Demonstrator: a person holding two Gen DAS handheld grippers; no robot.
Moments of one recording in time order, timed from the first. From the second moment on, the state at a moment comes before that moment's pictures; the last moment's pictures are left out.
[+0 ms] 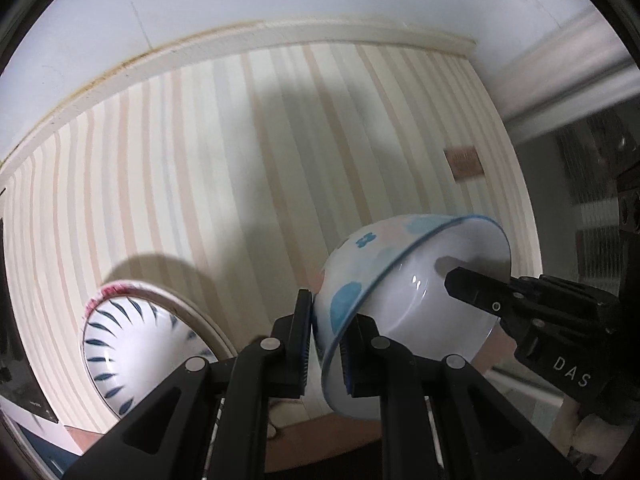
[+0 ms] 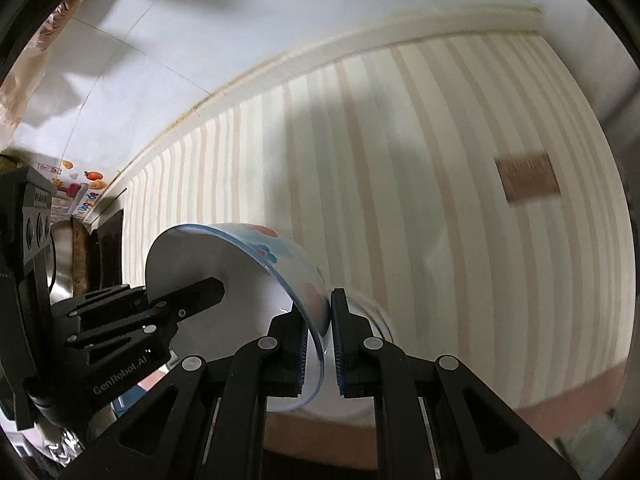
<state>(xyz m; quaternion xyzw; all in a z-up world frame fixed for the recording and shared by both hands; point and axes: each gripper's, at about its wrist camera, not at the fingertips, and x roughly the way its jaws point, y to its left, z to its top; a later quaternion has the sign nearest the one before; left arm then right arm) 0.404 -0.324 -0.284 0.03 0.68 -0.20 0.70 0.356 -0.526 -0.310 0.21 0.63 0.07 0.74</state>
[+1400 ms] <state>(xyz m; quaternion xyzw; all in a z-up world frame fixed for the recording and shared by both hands) 0.372 -0.352 -0.308 0.12 0.69 -0.17 0.69 0.315 -0.539 -0.353 0.21 0.67 0.04 0.71</state>
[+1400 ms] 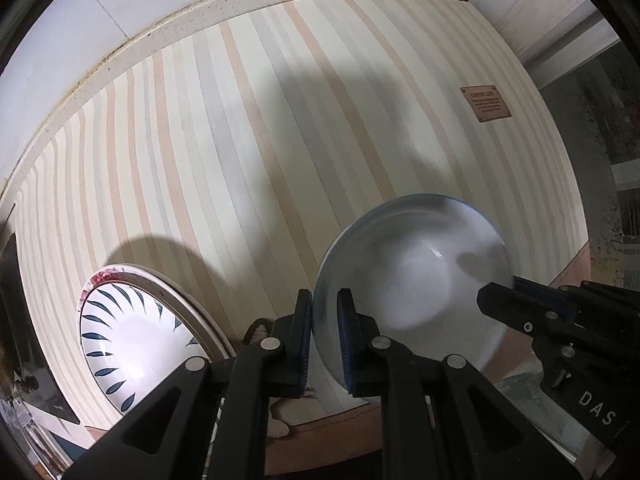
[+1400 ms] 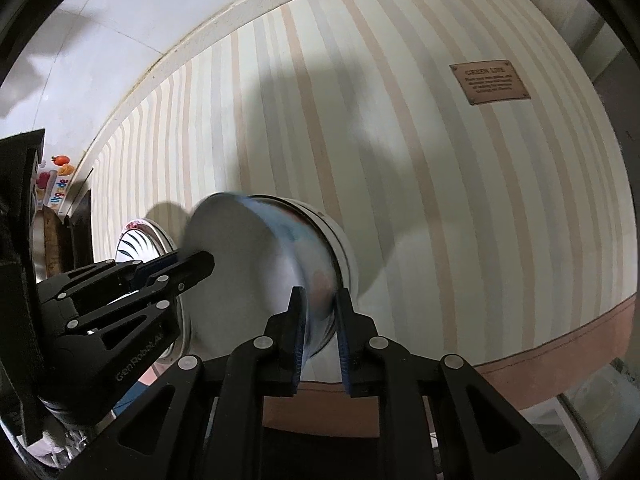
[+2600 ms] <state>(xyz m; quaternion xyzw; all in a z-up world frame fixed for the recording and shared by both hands) 0.238 -0.279 -0.102 0.06 0.52 -0.21 0.83 0.137 -0.503 -0.129 0.12 0.48 -0.03 0.87</state>
